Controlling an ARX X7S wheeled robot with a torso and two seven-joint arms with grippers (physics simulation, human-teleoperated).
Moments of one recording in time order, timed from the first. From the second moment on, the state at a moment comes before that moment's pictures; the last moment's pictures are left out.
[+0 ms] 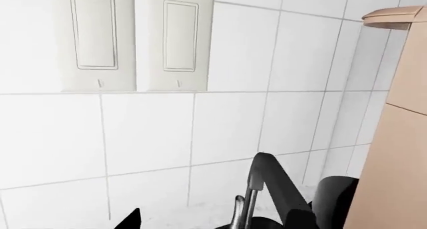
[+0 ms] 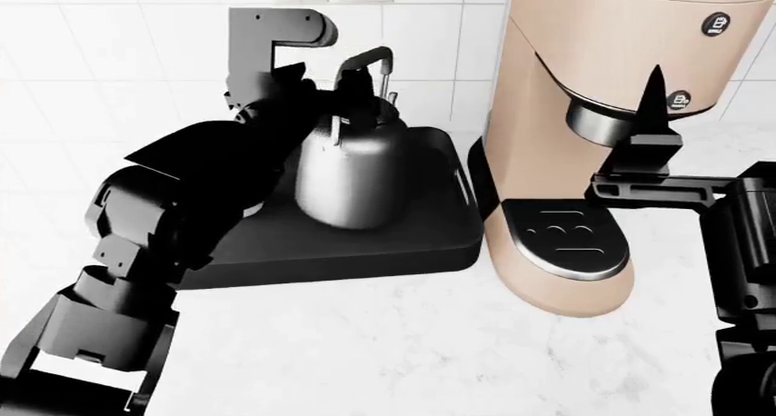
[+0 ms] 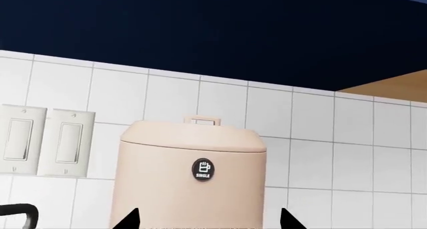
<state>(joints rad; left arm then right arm) -1.16 -0.24 0.49 -0.33 -0.80 -0.61 -0.17 0.65 0.97 -0.26 -0.89 1.06 0.56 1.01</state>
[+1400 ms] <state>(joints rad) -1.22 -0.53 0.00 0.72 -1.28 -1.00 -0.68 0.75 1.03 -0.34 -1.01 1.13 0.53 1.13</state>
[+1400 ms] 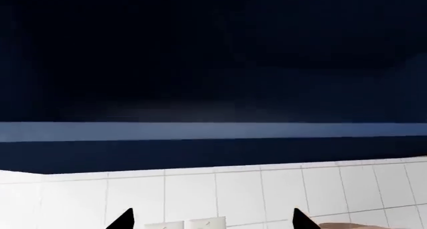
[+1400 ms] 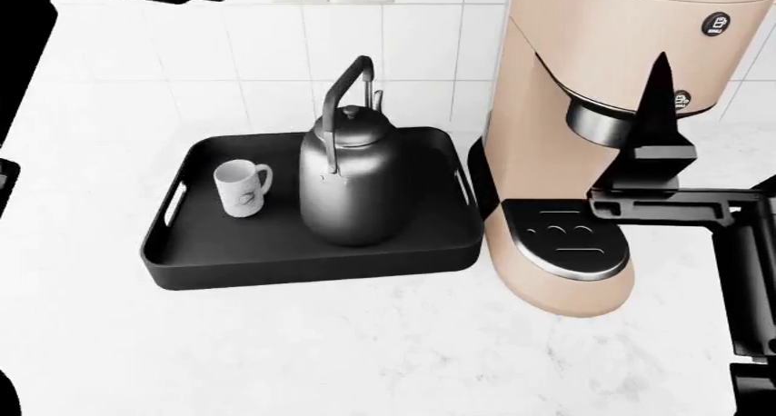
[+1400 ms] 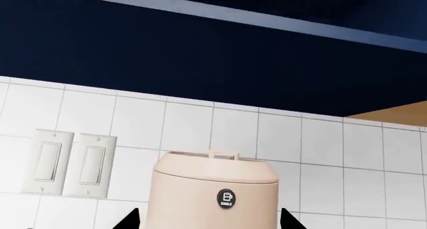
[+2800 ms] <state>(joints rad) -1.14 -1.46 0.69 1.03 -1.06 0.18 -1.13 1.90 1.23 -1.84 -1.04 1.03 0.03 1.50</state>
